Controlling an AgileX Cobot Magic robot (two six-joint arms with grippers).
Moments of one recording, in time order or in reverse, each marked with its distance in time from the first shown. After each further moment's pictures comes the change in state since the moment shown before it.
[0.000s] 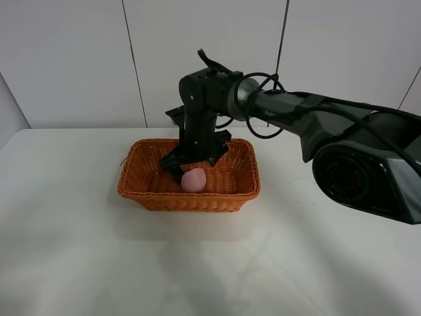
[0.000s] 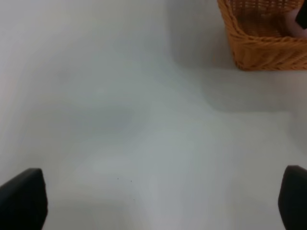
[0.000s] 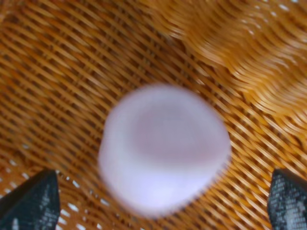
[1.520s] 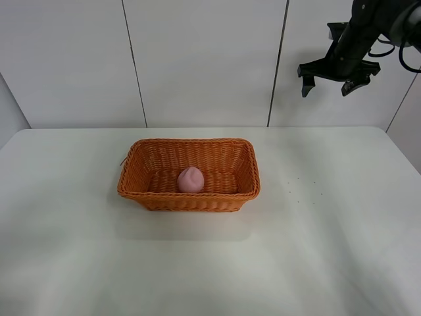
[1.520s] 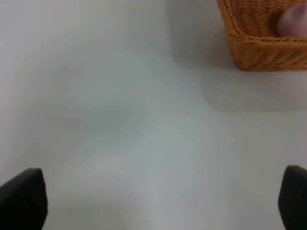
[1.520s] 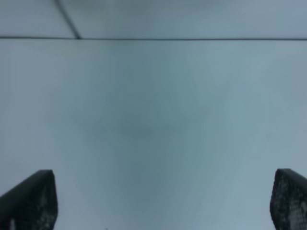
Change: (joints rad) left arm 0.000 0.000 0.000 0.000 0.000 0.000; right arm -0.623 -0.107 -0.199 -0.013 0.064 -0.002
